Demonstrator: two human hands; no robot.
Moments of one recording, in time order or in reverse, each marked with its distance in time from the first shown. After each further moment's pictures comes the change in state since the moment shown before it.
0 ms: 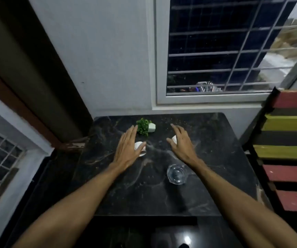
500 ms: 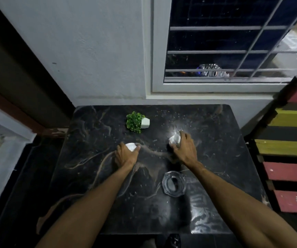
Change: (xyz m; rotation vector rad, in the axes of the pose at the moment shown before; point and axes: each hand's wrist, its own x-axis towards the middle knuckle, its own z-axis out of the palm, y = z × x) left_hand 0.077 -0.030 0.124 -0.211 -0.128 -0.825; right_hand 0.059 0.095 0.061 -0.097 -0.162 0.403
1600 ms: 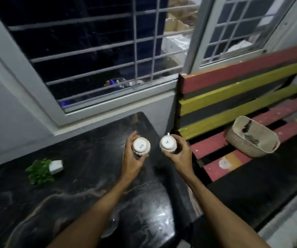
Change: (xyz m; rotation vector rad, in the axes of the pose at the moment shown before) left_hand -0.145 0.222 0.162 -0.529 -0.434 0.941; right_hand -0.050 0.194 -0.180 0.715 0.649 0.067
